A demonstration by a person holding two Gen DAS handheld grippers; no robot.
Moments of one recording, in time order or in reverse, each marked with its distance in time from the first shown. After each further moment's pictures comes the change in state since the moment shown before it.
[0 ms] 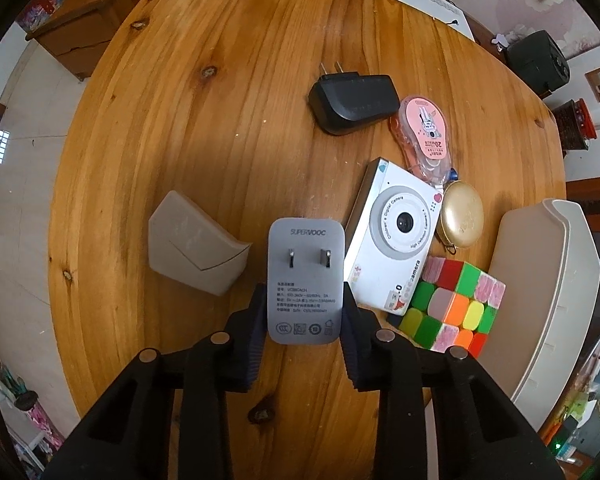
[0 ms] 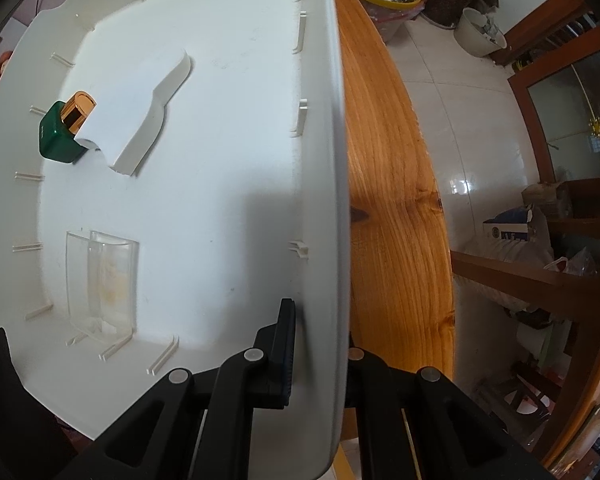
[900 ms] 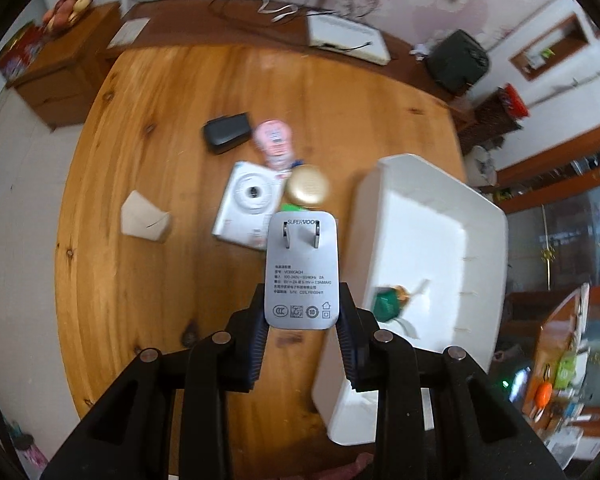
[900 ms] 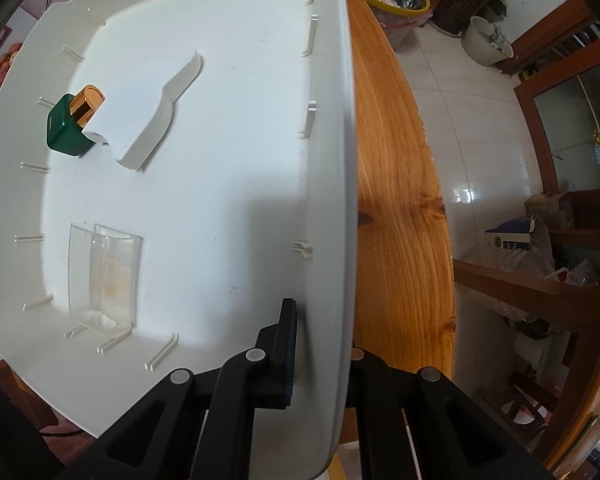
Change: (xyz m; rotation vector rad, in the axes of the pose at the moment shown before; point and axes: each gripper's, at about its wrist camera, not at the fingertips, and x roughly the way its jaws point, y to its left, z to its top) left arm -0.109 -0.075 -0.069 0.152 -0.140 -0.143; right arm -0.003 0.002 -0.006 -0.034 -0.016 0.013
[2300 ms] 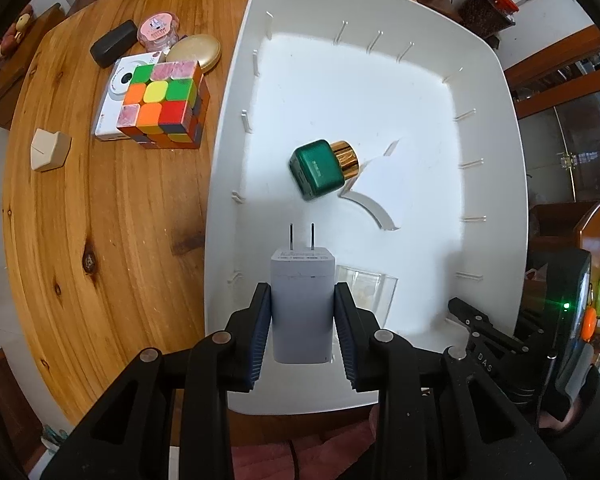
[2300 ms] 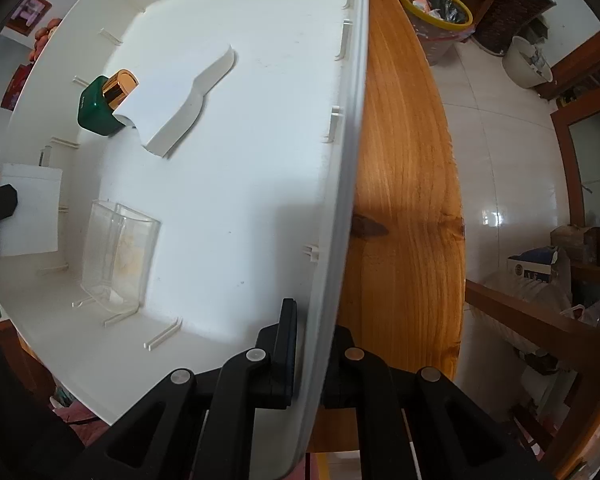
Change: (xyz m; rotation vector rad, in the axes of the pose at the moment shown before) left arm 0.088 -0.096 -0.089 0.157 0.227 0.101; right arm 0.002 -0.009 -0.004 -0.140 -0.008 0.094
